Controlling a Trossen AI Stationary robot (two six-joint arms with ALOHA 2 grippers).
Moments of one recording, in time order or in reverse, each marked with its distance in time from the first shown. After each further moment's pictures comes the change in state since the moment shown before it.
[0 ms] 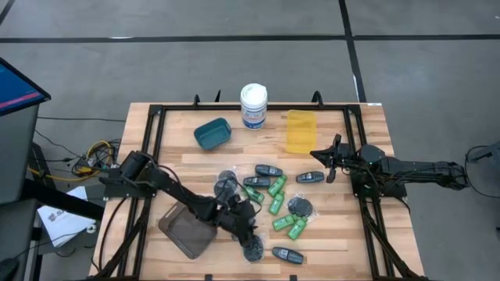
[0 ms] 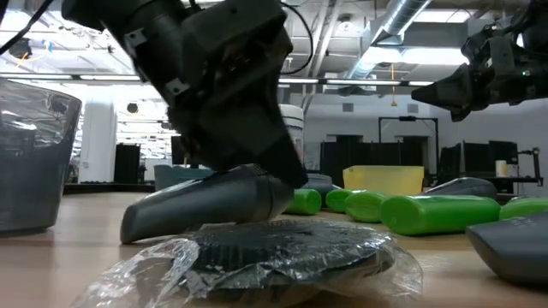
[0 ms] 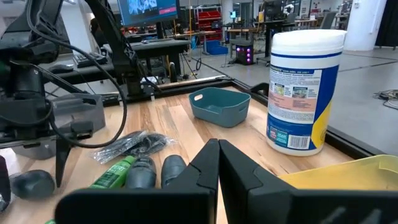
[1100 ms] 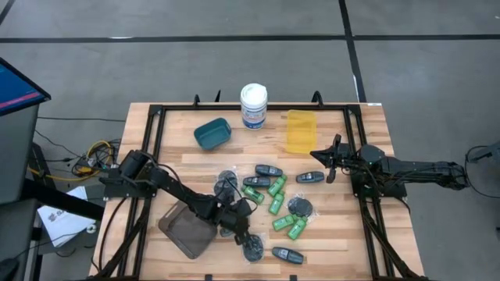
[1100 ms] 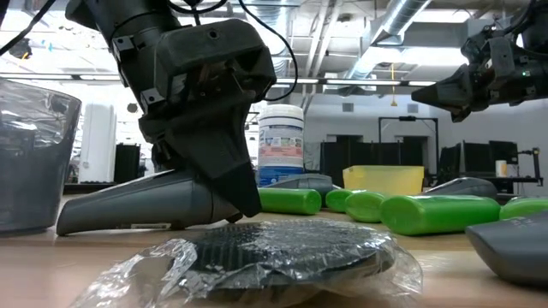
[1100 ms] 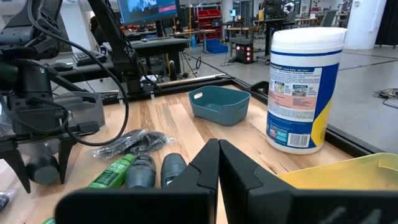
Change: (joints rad) left arm 0.015 -0.009 -0.001 -0.142 0.134 -0.131; right arm 0.000 0.000 0.000 -0.007 0.000 0.000
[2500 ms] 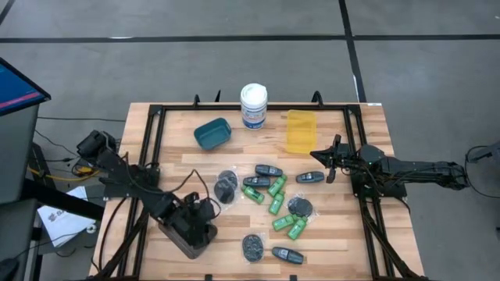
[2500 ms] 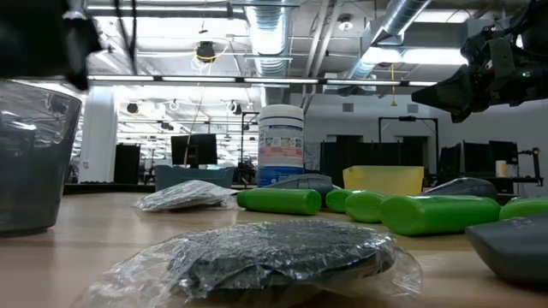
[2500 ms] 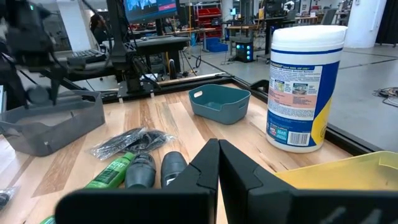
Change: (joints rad) left arm -0.239 -0.465 -0.124 -0.461 -0.081 -0.123; right arm 0.000 0.000 0.000 -0.006 0.000 0.001
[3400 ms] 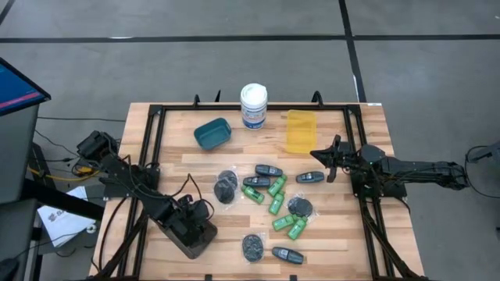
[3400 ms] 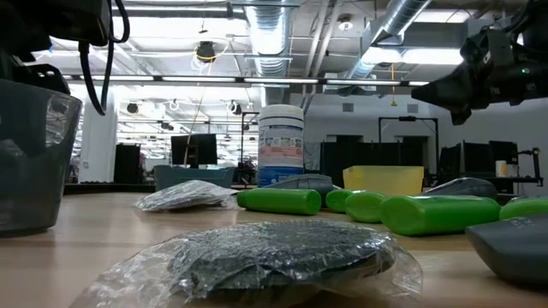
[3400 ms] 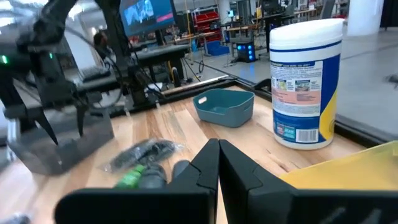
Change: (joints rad) left arm -0.030 0.002 -0.154 0.089 0.035 -0.110; right arm 0.000 0.000 0.000 0.018 -0.001 0.083
